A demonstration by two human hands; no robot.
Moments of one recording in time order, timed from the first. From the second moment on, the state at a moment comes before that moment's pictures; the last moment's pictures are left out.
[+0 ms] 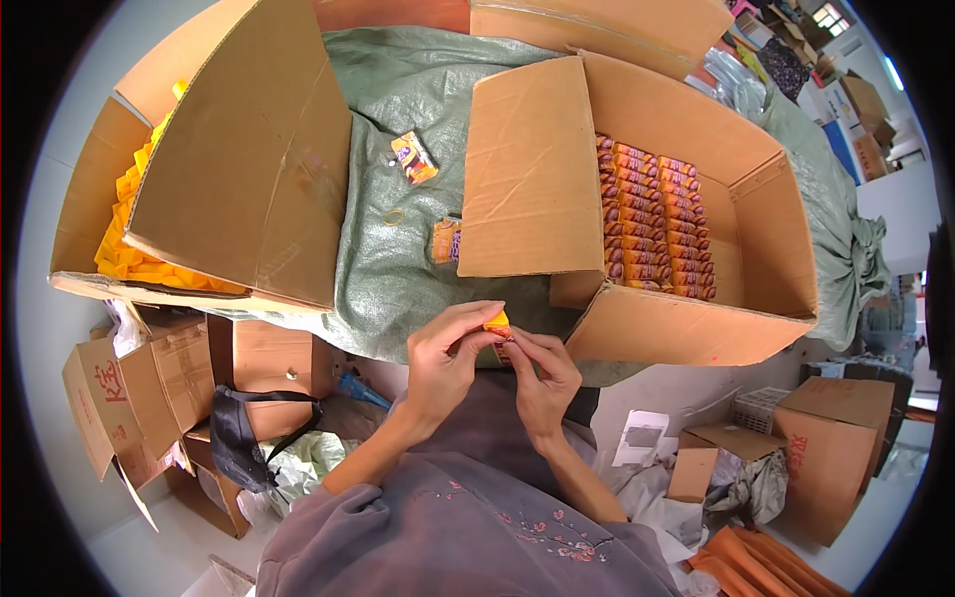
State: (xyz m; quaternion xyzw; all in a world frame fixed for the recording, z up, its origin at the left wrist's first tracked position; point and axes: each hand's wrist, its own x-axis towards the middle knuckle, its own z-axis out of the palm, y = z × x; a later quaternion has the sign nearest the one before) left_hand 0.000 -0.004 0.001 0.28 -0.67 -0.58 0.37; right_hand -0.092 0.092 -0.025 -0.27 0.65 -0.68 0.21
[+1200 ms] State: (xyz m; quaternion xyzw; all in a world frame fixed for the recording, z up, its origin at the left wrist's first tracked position) left_hand -0.033 -0.105 -0.115 0.52 -0.77 -0.25 0.27; right_hand -0.362 0.036 0.065 -0.63 0.68 -0.17 0.33
